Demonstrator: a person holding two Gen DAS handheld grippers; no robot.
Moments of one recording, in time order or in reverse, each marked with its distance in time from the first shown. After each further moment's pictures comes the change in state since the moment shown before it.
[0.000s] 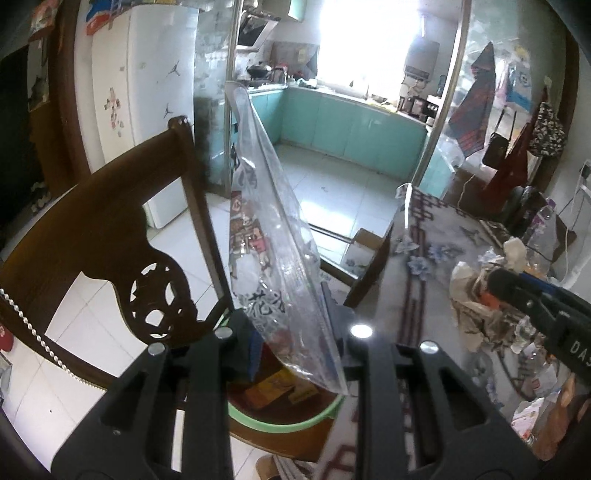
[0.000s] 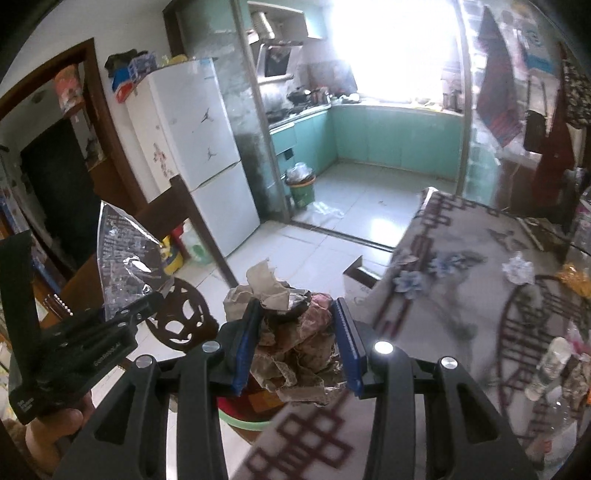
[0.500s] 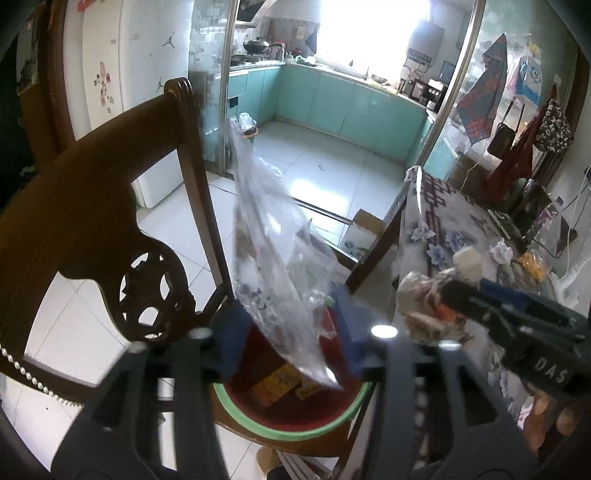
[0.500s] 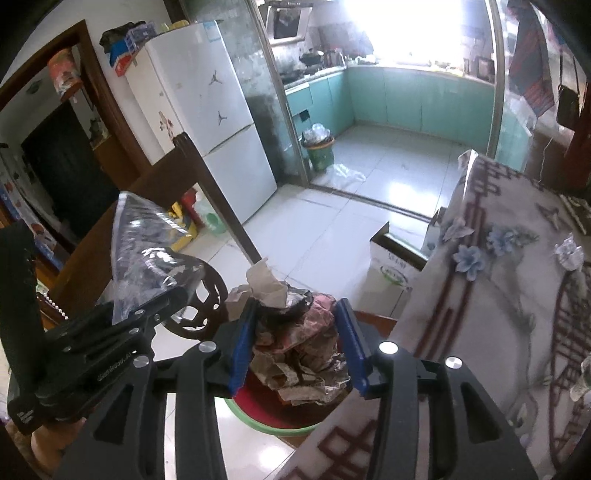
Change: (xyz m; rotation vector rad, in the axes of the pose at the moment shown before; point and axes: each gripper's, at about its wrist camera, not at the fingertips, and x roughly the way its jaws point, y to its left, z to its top) left arm 0.047 0.032 0.009 -0.018 0.079 -0.042; right arm 0.082 0.023 0.002 0.027 0.147 0.058
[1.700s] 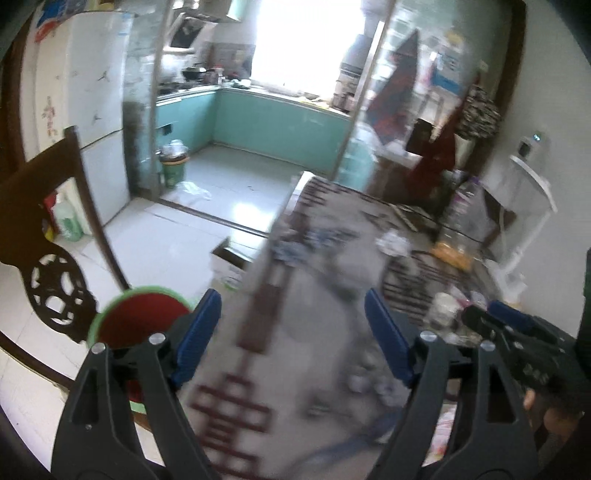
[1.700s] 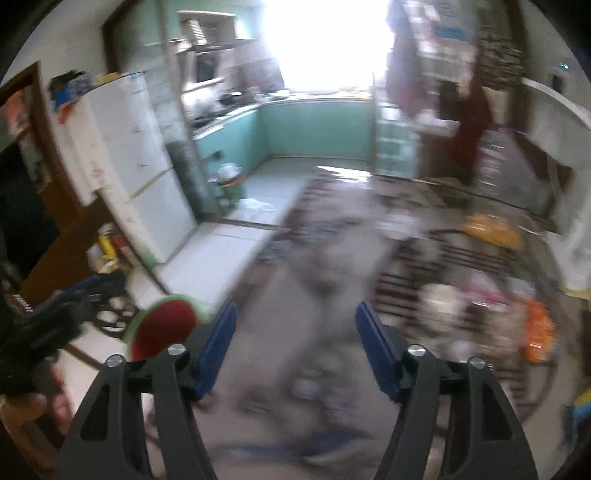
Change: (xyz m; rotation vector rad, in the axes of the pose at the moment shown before) left arm -0.057 -0.219 -0.056 0.085 -0.093 -0.198; right arm -0.204 -0.224 -0.103 0.157 -0.159 -0.328
